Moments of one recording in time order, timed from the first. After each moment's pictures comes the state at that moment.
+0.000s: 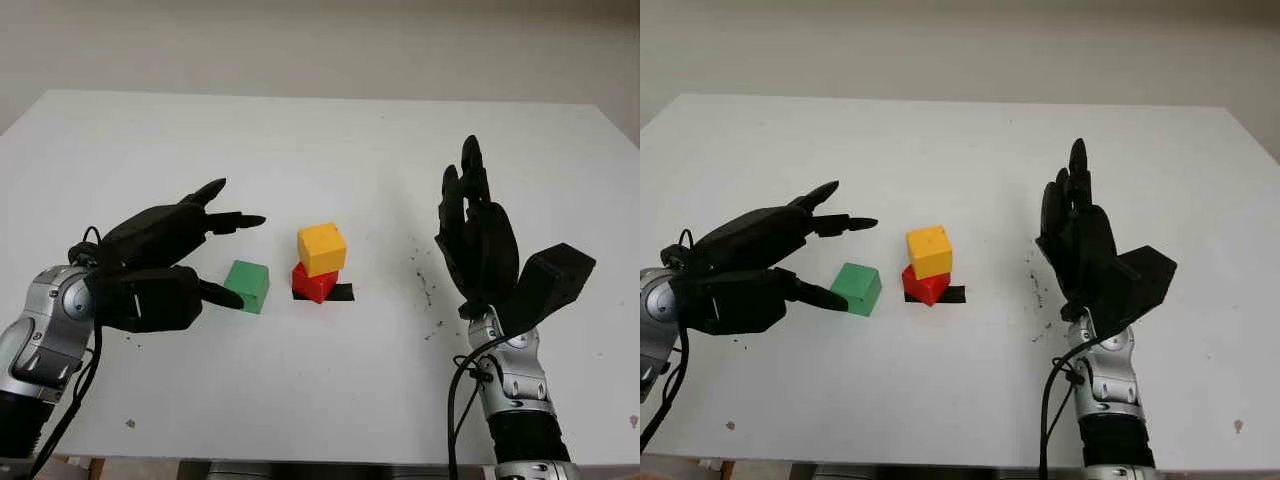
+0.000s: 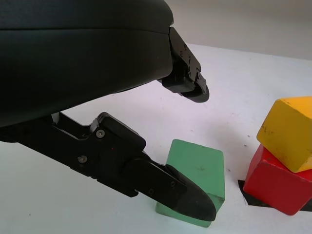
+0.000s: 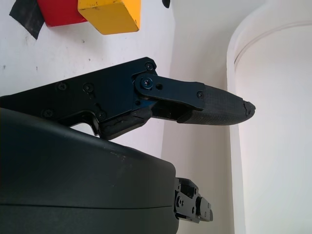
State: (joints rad) left arm -0.34 0.72 -0.10 0.01 0.45 -0.12 -0.44; right arm -0.32 -0.12 -0.14 0.28 0.17 -0.19 0.18
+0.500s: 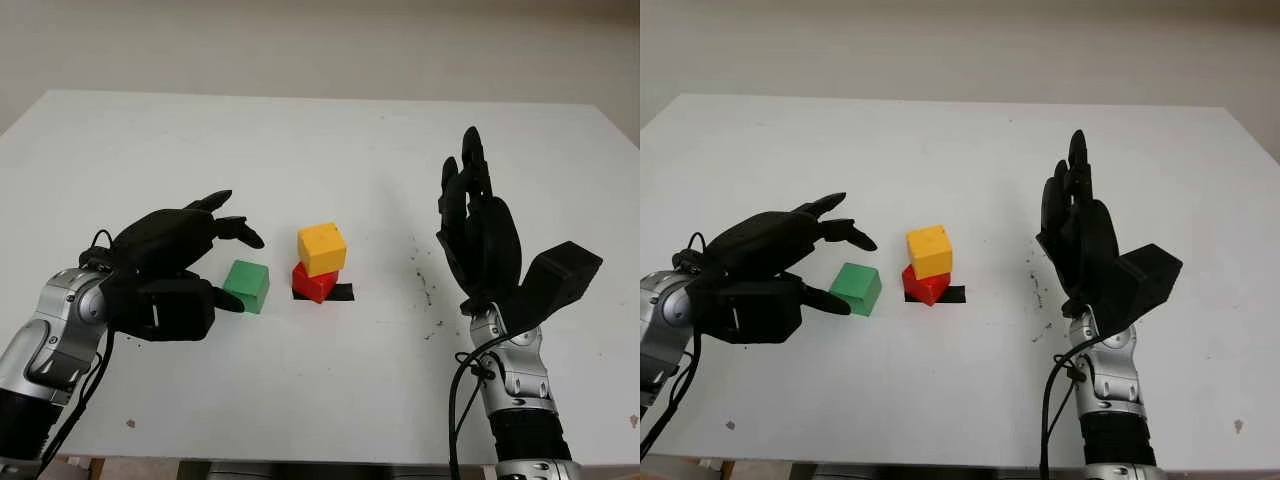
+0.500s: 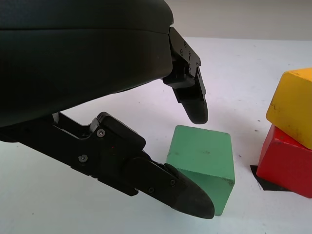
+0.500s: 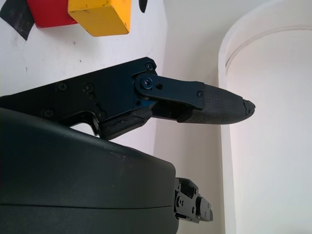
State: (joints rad) left arm -0.34 0.71 -0.15 0.01 0.55 -0.11 -0.43; right arm -0.32 -0.12 -0.15 0.23 0.19 -0.18 0.18
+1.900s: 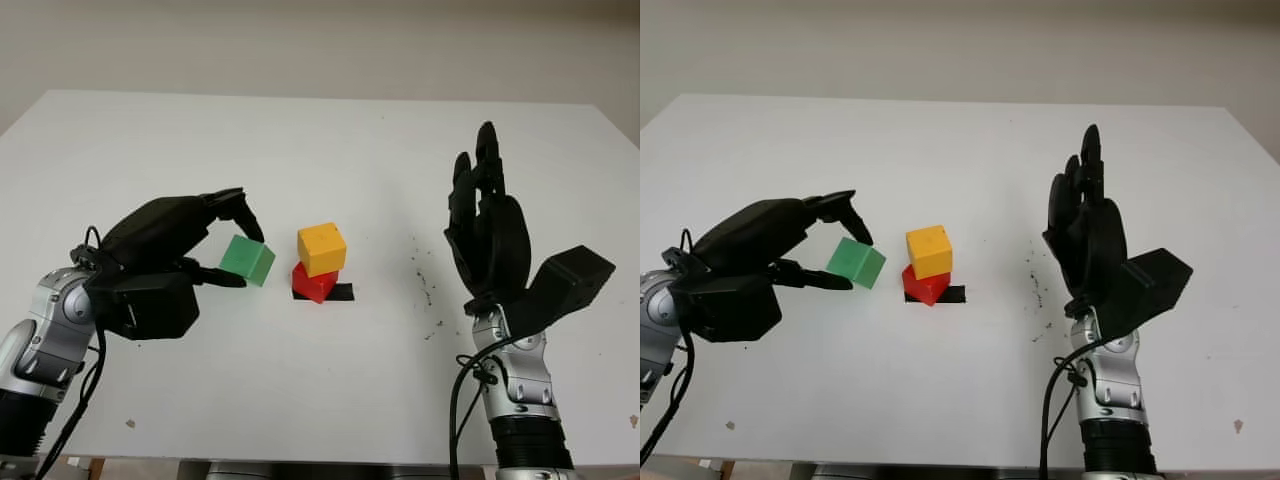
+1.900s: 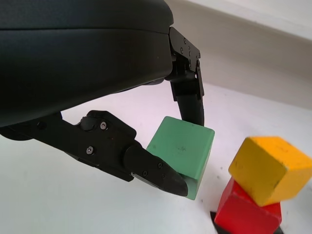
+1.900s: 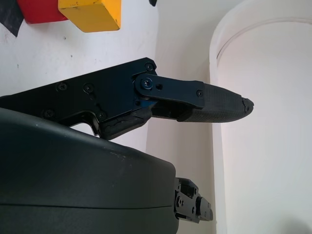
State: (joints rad) left arm -0.34 0.69 -0.04 0.06 0.37 -0.25 -0.31; right arm -0.29 -0.10 -0.15 0.19 0.19 -0.20 0.14
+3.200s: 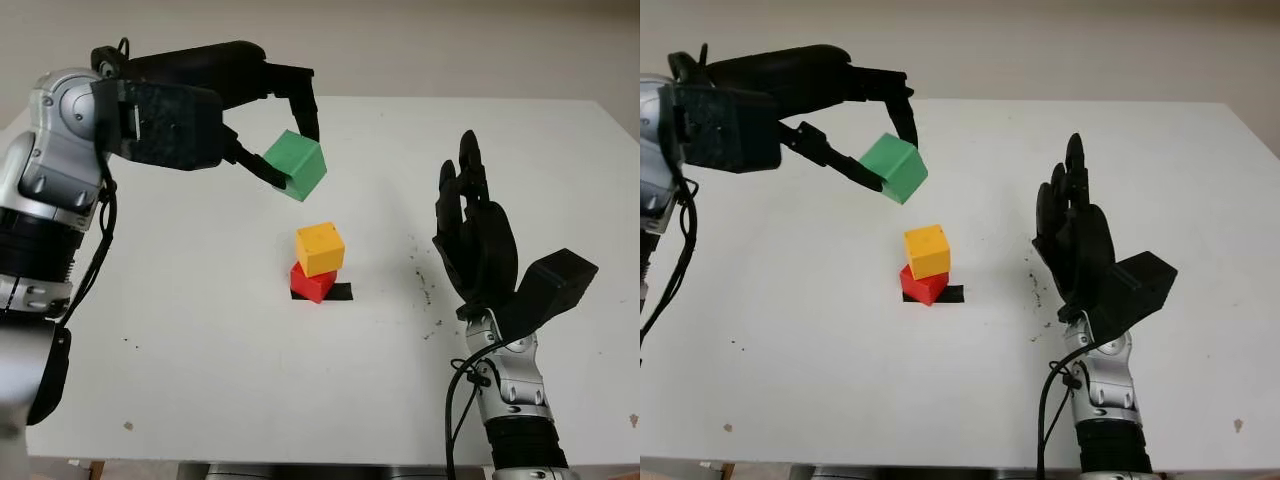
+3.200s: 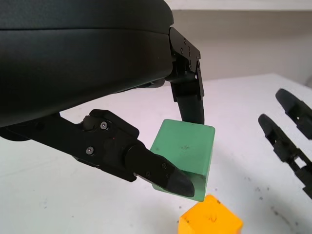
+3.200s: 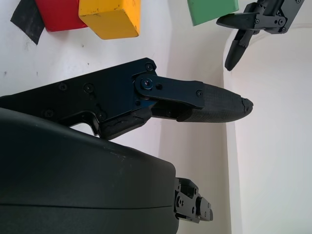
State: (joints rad) left arm -1.08 0.64 -0.26 0.34 0.33 -0.19 -0.83; right arm -0.29 -0.10 -0.13 0.24 0.17 -0.20 0.17
